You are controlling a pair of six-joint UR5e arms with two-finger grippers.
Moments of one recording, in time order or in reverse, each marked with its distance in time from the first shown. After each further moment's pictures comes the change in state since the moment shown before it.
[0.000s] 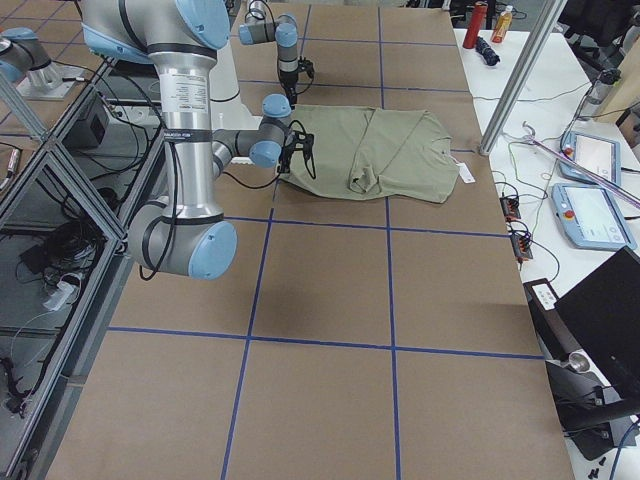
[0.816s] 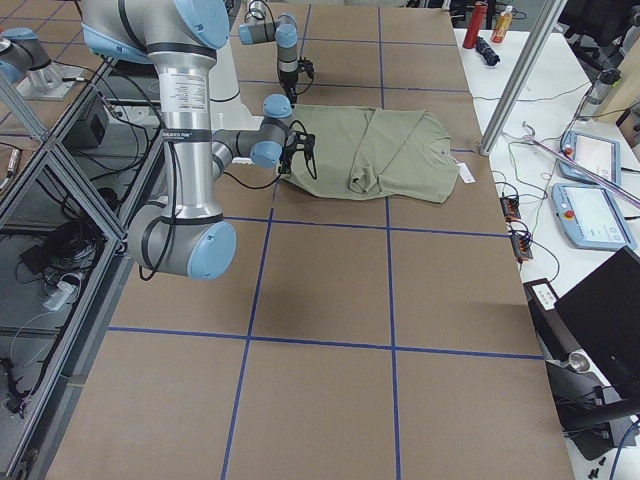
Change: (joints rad) left arm 0.001 -0.001 -0.001 0.025 -0.001 0.000; right arm 0.010 -0.002 -0.001 -0.001 0.004 -0.007
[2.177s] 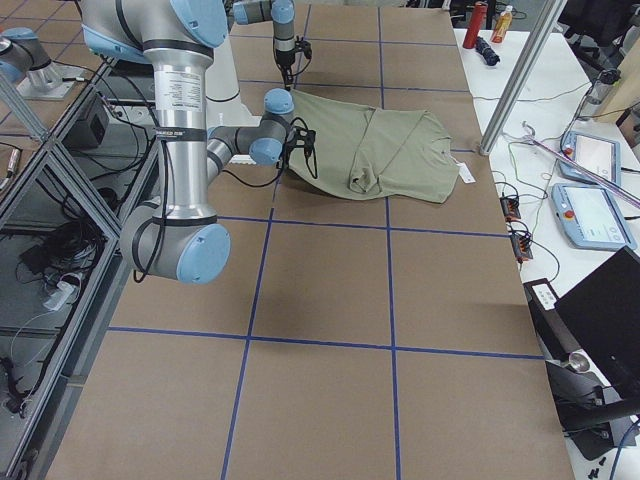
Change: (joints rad) left arm 0.001 0.041 -0.244 0.141 -0.005 0.015; right arm 0.052 -0.061 0.096 0.000 0.108 -0.001
